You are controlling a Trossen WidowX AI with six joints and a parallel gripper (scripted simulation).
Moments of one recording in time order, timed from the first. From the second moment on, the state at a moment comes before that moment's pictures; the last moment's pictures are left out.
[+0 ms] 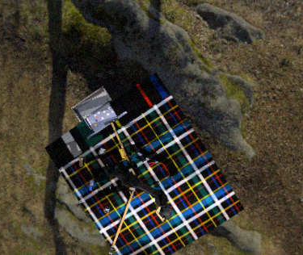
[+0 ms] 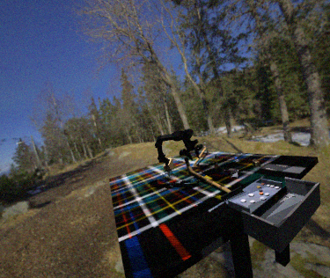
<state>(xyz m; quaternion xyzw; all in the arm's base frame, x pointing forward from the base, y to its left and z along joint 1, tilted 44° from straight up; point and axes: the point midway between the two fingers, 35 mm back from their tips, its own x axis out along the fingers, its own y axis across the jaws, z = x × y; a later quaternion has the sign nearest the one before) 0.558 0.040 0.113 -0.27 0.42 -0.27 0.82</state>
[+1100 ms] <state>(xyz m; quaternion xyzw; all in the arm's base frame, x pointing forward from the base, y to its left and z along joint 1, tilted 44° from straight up) 0.495 0.166 0.179 -0.34 0.29 -0.20 0.87</state>
